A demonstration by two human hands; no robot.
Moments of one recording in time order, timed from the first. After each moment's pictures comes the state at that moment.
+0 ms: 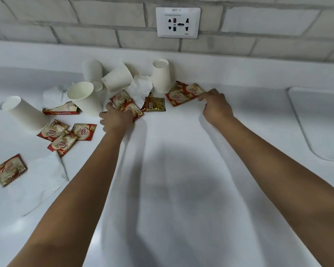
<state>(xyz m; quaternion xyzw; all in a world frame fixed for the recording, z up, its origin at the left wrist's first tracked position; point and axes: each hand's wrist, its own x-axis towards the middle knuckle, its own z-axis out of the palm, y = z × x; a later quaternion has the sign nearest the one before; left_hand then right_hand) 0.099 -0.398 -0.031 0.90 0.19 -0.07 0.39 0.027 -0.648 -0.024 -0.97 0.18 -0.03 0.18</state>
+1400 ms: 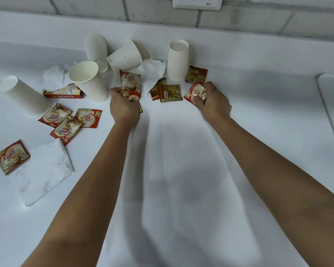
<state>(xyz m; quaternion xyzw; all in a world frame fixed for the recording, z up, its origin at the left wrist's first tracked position) 0.105 -0.390 -0.058 0.88 0.13 0.02 0.45 0.042 -0.609 -0.063 -0.96 0.17 -0.10 0.21</state>
